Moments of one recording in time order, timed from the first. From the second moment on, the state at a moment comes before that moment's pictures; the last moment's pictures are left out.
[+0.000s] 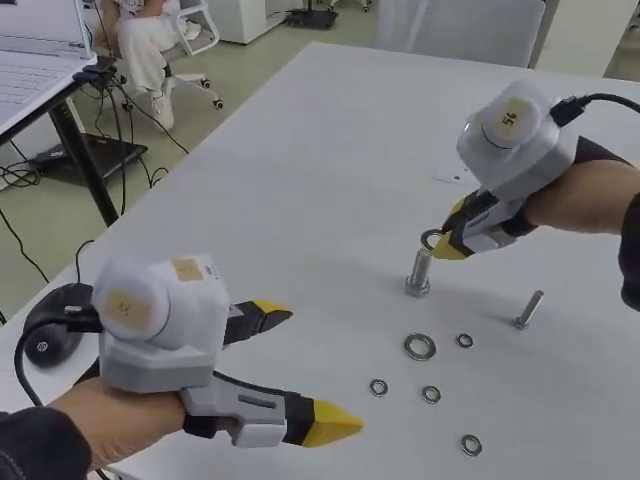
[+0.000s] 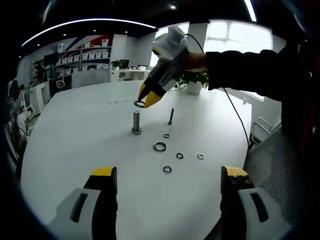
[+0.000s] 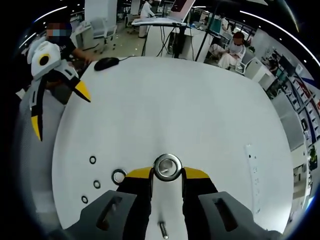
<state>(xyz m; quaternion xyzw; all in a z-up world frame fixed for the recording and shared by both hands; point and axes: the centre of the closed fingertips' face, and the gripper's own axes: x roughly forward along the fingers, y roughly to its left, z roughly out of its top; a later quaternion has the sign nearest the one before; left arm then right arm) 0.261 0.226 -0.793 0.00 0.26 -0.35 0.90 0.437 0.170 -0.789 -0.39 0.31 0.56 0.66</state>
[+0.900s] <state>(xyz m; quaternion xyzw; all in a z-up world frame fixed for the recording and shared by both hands) 0.262 0.229 -0.795 0.00 0.26 -0.35 0.90 0.437 0.175 -0.818 -0.40 0.35 0.58 0.62</state>
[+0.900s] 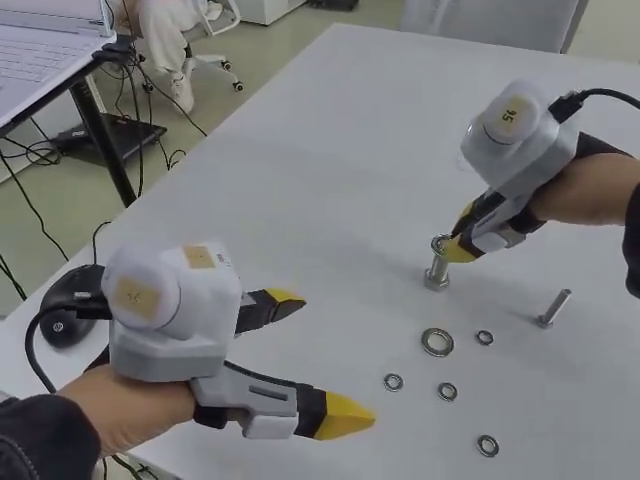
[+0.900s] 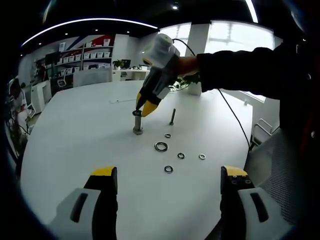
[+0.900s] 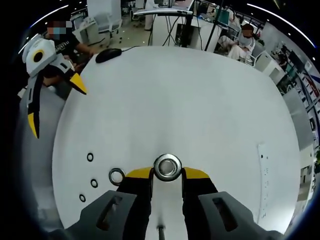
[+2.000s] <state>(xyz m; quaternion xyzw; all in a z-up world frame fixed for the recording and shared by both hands) 0.266 0.231 -0.796 -0.01 0.27 -0.35 0.90 0.446 0.166 -0.862 -0.42 0.38 0.57 0.59</state>
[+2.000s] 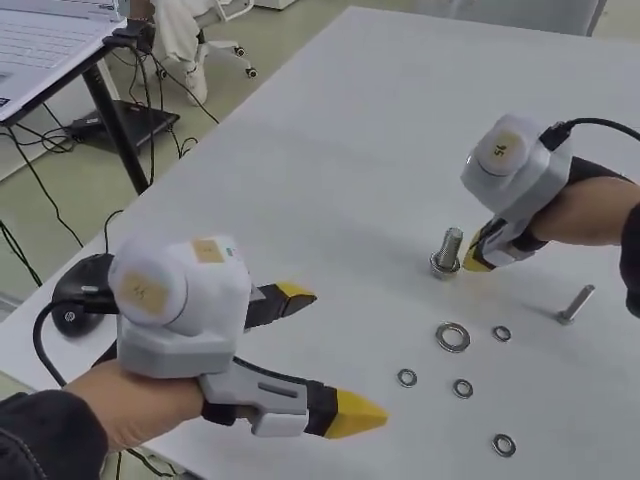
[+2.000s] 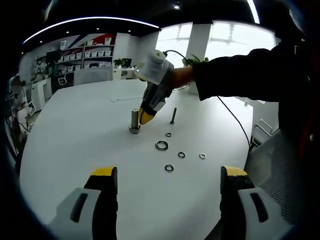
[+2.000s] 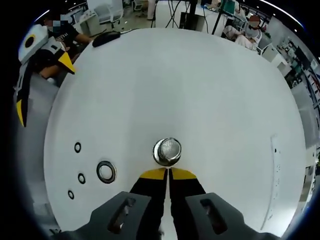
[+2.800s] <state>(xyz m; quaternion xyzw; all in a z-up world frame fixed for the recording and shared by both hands) 0.265 0.229 -0.797 -0.01 0.27 -0.35 0.90 0.446 0.171 -0.855 -0.42 0.37 0.58 0.59</state>
